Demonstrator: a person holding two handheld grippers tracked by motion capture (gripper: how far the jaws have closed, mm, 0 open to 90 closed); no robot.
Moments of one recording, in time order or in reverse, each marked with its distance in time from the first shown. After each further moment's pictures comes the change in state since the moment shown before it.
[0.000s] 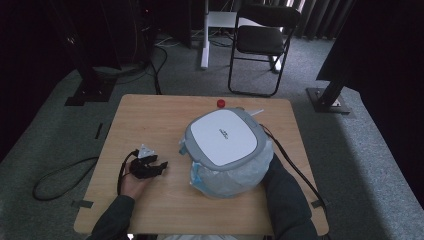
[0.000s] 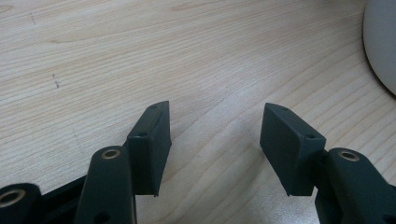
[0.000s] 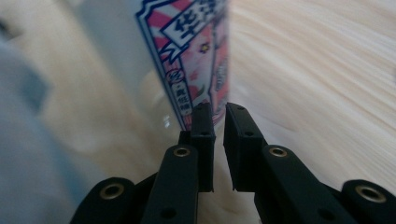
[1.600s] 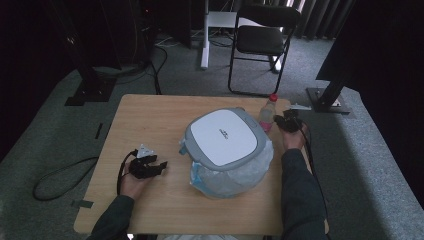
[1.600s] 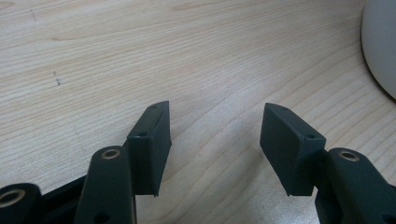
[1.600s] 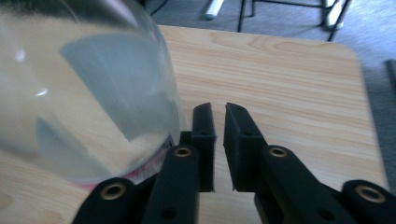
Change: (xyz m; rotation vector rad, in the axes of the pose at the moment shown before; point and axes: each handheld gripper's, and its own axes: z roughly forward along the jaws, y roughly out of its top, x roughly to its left) left arm 0.002 -0.001 -0.001 0.000 -0.007 -0.012; right arm -0.085 -0.046 -0.102 -0.130 -0.533 0.397
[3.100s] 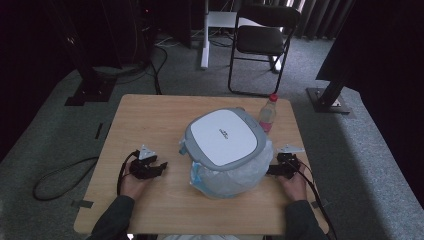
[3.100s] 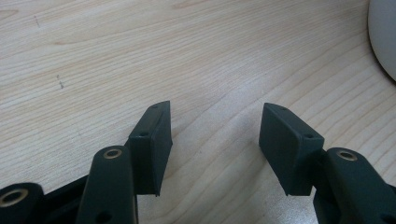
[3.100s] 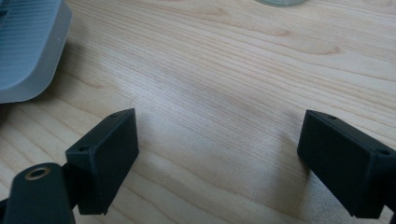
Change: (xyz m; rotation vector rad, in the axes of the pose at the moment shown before) left arm -0.004 0.000 0.000 0.007 0.027 0.042; right arm 0.055 -0.124 -0.064 0.129 0.092 -0.196
